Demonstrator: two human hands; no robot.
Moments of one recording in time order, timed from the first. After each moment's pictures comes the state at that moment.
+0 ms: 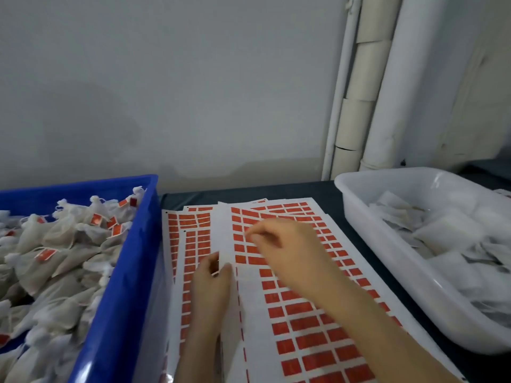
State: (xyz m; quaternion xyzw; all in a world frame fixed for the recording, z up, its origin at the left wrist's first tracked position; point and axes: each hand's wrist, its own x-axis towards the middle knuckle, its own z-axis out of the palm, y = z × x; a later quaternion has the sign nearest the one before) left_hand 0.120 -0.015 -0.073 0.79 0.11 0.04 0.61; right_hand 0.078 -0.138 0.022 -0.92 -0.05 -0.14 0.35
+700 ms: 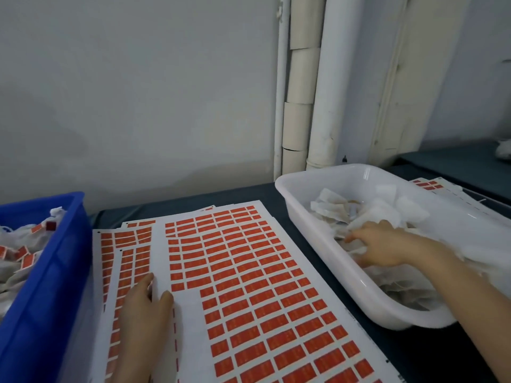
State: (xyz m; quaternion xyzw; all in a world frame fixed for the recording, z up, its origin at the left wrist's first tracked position) left_hand 0.120 -0.031 -0.072 0.89 0.15 0.03 0.44; right_hand 0.050 -0.390 0.005 -0.97 0.18 0.14 0.02
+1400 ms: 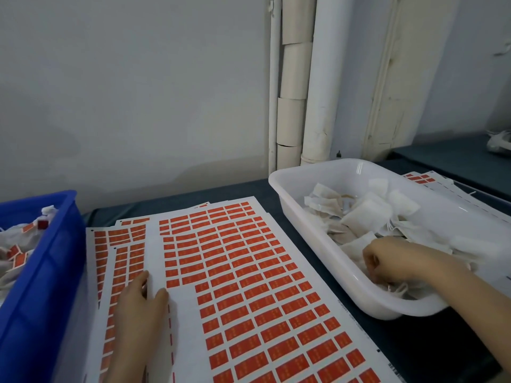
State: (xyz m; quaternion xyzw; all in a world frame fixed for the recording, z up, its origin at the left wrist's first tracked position) left_hand 0.110 -0.035 -0.066 0.88 0.14 0.02 0.45; right_hand 0.021 -0.410 -0.020 -0.97 0.18 0.15 0.04
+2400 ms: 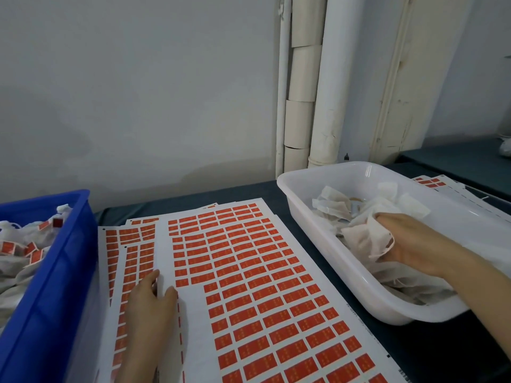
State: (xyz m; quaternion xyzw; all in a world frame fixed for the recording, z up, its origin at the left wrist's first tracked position) left_hand 0.119 -0.032 -0.079 0.87 0.14 0.04 0.47; right_hand 0.016 -0.384 0.019 -0.76 0.18 -0.04 0.63
